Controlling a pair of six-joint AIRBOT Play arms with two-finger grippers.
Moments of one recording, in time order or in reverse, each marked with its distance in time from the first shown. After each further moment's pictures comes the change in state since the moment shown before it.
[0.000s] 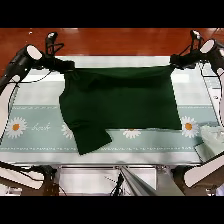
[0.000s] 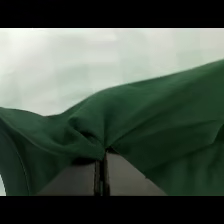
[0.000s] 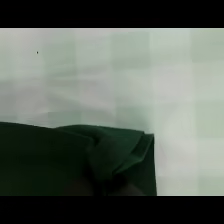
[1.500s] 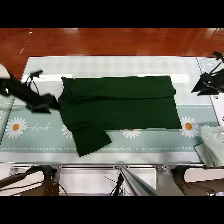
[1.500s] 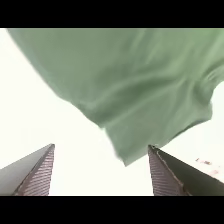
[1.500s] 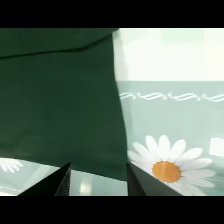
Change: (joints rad) left arm 0.217 0.402 -0.507 0.003 -0.617 -0.040; right arm -0.293 0.262 -0.210 0.091 0.674 -0.167
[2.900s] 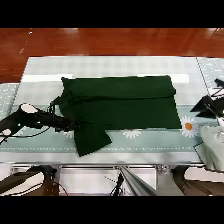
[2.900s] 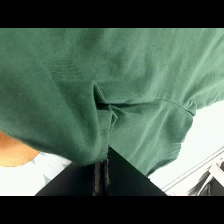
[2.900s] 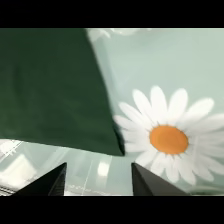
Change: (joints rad) left arm -0.119 0.046 -0.486 -0.414 0.458 0.119; right arm -0.194 0.117 -0.417 0.044 -0.108 -0.102
